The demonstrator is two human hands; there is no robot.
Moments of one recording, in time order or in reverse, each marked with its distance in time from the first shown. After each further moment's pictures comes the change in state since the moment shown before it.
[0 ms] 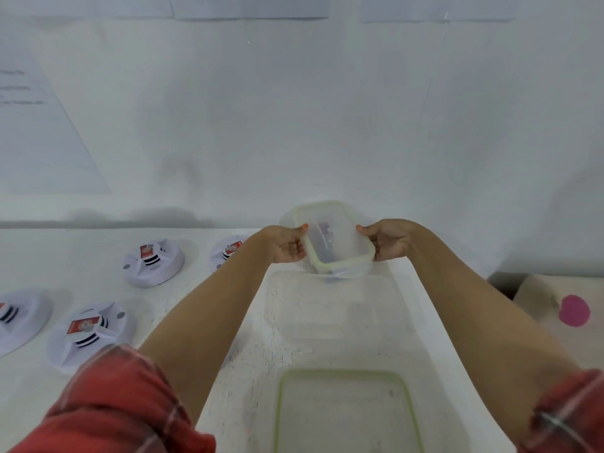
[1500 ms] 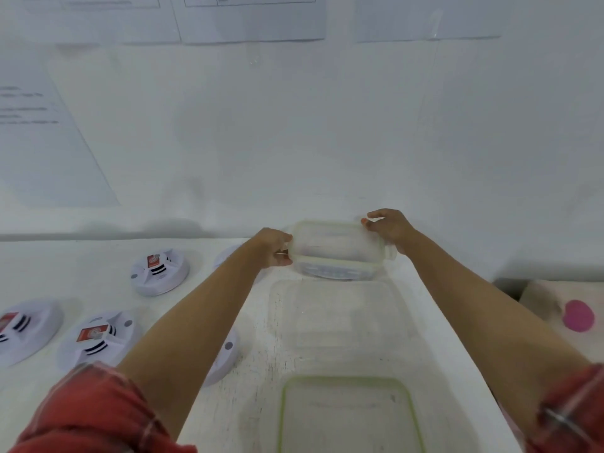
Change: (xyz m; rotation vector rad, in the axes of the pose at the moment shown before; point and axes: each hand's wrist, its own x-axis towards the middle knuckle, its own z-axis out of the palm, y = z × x) left_hand -0.017 0.009 -0.010 0.233 0.183 0.184; right_hand 0.006 -0.009 -0.001 -0.495 0.445 -0.529
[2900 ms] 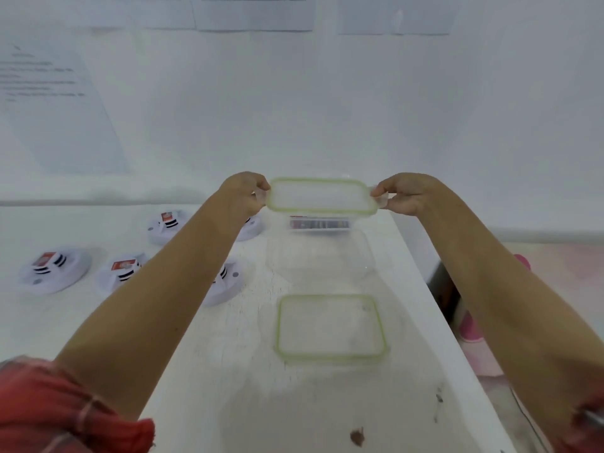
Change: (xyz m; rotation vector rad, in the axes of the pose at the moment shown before) left_hand -0.155 0.011 -0.020 -0.420 0.038 0.189; right_hand -0.145 -0.052 -0.045 0.699 -0.104 0.273
